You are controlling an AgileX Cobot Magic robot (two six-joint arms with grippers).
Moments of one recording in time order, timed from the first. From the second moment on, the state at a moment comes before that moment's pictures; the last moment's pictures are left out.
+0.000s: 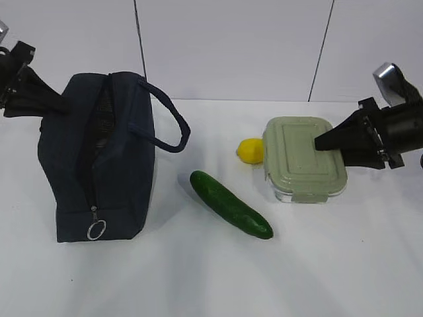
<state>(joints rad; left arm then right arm) 0.09 1.80 -1.26 -1.01 1.08 0.60 -0.17 1.94 -1.16 1.18 1.13 -0.95</state>
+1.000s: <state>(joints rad) -0.05 1.59 -1.19 -0.94 1.00 0.46 -0.08 1.72 -1.16 1.27 1.16 -0.84</state>
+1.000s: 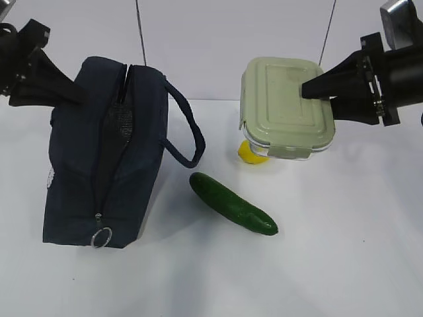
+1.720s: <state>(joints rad) -0.26 1.55 -1.12 -0.95 0.82 0.40 0.01 1.66 -1.16 1.30 1.17 -0.82</state>
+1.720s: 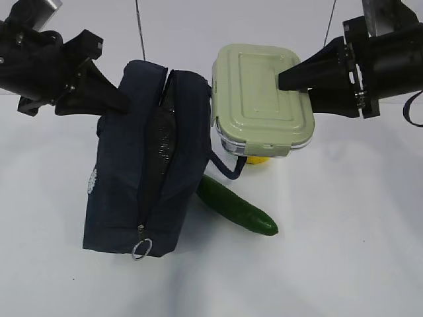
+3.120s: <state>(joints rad) -0.34 1.60 -1.12 -0.96 0.77 0.39 0.17 1.79 -1.16 1.48 1.16 -0.96</state>
